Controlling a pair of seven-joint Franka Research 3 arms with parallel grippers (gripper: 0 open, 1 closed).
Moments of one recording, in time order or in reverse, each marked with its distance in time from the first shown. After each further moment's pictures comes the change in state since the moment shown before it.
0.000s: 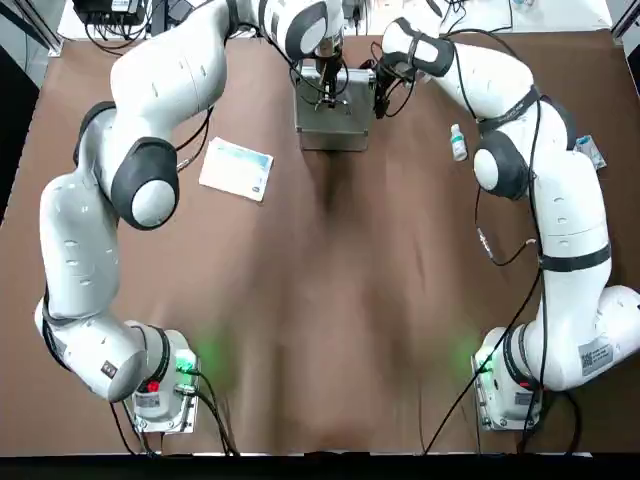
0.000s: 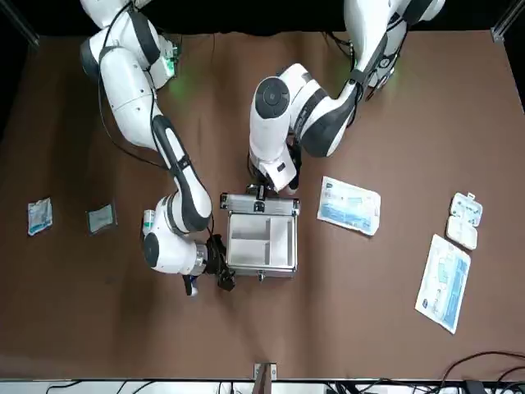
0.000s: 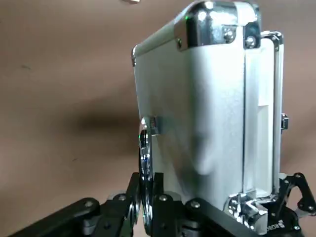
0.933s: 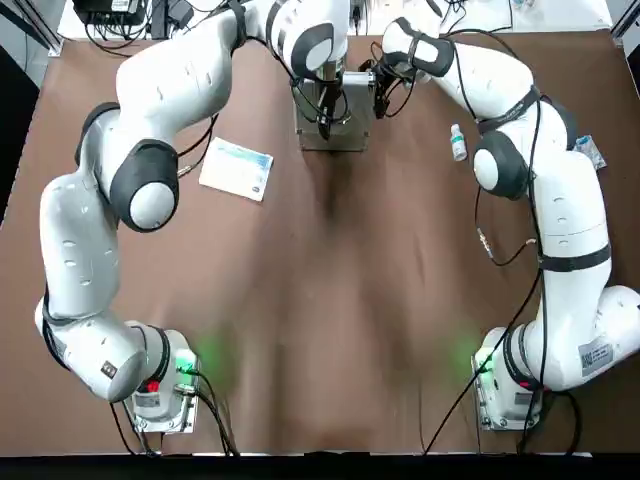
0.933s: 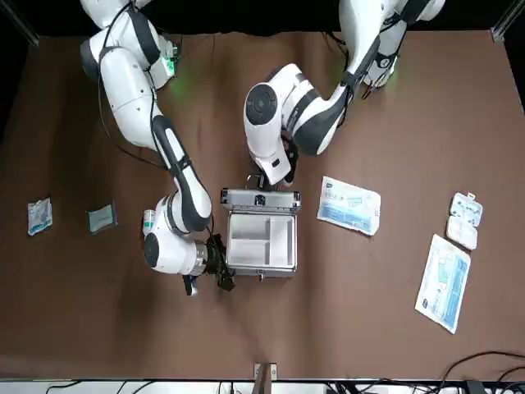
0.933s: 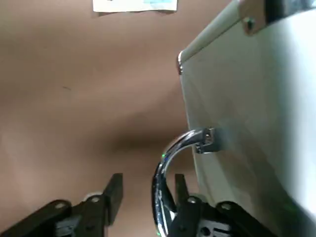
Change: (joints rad) left arm -0.004 -0.001 -0.032 -0.059 0.002 -0.099 0.035; right arm 0.000 0.001 0.000 0.002 0.001 -0.002 0.000
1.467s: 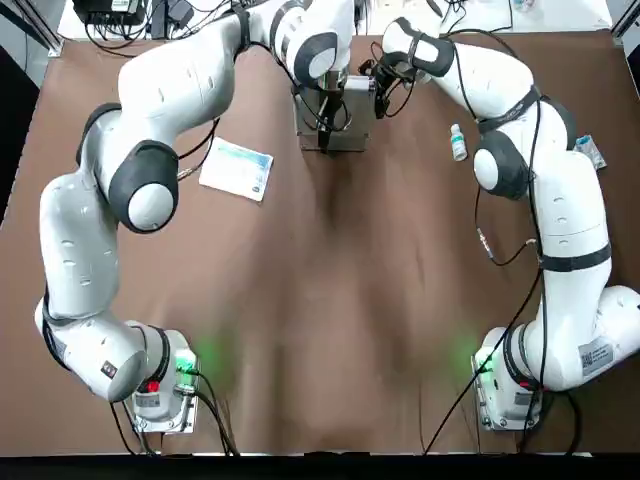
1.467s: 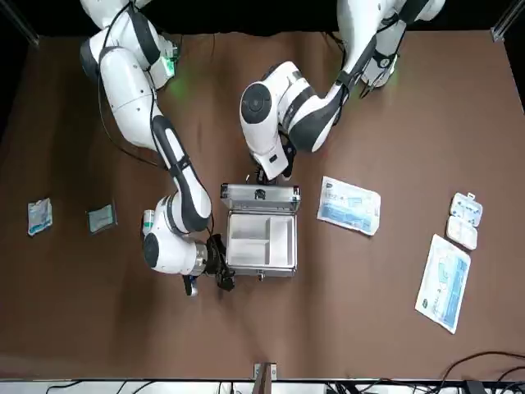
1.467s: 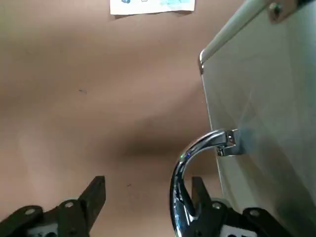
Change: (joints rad) left arm 0.001 -0.001 -0.028 -0.022 0.011 -0.041 -0.017; right arm -0.001 0.000 0.000 0.000 0.001 -0.002 0.000
